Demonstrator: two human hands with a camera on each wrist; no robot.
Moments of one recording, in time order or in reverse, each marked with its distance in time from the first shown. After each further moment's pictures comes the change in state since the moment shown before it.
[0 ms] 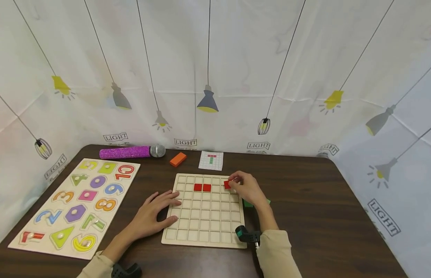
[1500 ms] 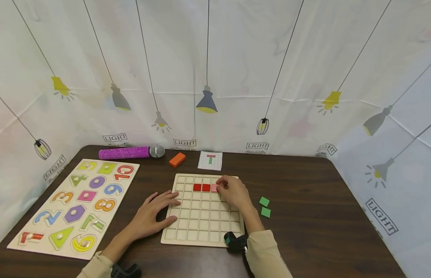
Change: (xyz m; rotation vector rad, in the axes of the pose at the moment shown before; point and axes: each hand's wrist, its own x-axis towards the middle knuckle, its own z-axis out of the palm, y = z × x) left_hand -0.001 0.003 -0.002 -0.012 -0.006 -0.007; right_hand 0.004 -0.019 0.037 -0.174 0.067 -0.102
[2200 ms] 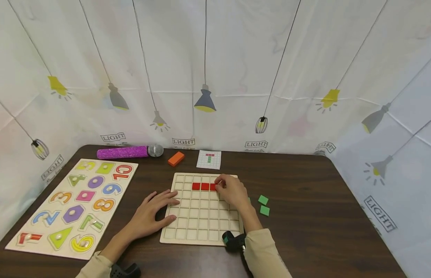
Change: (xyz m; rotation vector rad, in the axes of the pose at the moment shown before) left_hand 0.000 0.001 0.000 -0.001 0.003 -0.006; right_hand -0.003 -0.005 -0.001 -0.010 0.001 0.014
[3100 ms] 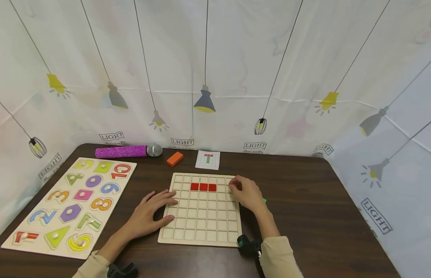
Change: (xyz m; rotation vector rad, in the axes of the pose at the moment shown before) left_hand 0.001 -0.001 0.001 -0.005 0.016 0.009; right_hand -0.017 0.031 -0.034 0.019 -0.005 0.028
